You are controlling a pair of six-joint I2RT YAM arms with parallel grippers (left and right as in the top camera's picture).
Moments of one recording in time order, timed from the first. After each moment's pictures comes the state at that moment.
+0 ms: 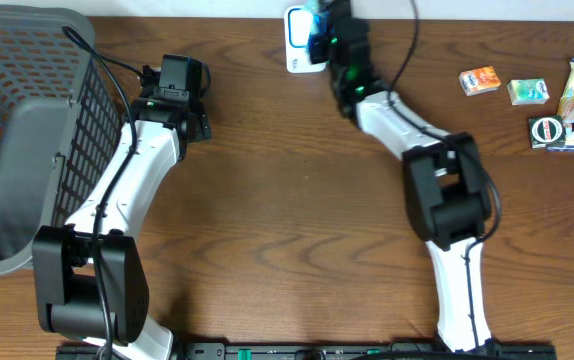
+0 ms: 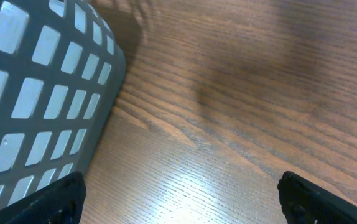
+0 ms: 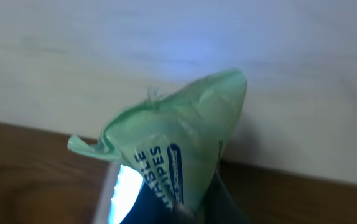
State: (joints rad) left arm -0.15 1.74 1.32 -0.71 -0.43 -0.33; right arm 0.34 2.36 1.77 0.33 0.11 0.08
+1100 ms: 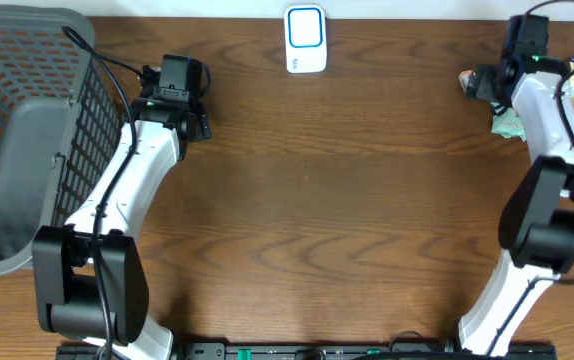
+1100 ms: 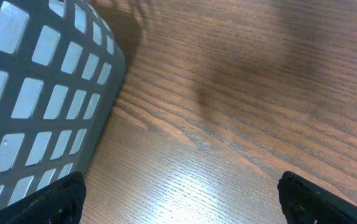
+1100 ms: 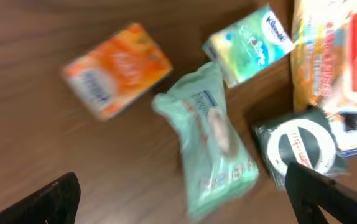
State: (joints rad) left arm -0.15 1.74 1.32 -0.71 -0.43 -0.33; right arm -0.16 2.09 1.78 -0.74 0.27 0.13
